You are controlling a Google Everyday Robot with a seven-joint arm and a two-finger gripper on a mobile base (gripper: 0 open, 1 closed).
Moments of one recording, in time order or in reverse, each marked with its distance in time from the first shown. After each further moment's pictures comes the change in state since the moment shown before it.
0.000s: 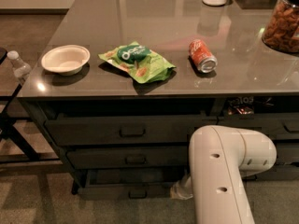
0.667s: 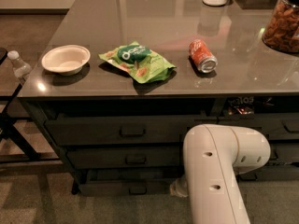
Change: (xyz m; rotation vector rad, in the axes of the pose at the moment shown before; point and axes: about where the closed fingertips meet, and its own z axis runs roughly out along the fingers) arm -0.017 0.001 0.003 0.010 -0.047 0.022
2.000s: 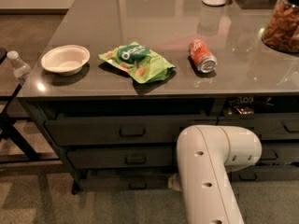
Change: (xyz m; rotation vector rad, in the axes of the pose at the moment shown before) arm -0.036 0.003 0.014 0.006 -0.075 0.064
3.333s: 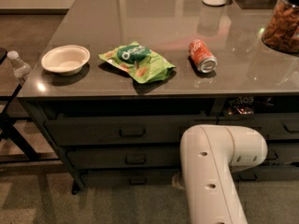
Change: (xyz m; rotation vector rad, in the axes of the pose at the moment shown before) arm -0.009 -0.016 -0.010 0.022 -0.004 0.029
